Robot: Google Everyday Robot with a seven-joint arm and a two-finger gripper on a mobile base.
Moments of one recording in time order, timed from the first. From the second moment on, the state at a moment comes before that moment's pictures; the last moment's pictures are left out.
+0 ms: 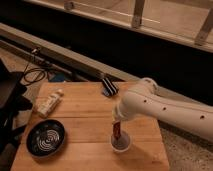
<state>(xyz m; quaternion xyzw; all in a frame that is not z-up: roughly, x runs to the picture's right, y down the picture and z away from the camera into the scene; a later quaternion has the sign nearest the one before) 0.060 0.149 0.676 -0.27 0.08 0.65 0.70</state>
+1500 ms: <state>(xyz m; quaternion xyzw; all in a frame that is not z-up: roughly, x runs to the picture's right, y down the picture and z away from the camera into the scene) 0.075 0.176 0.681 -0.29 0.08 0.67 0.68</state>
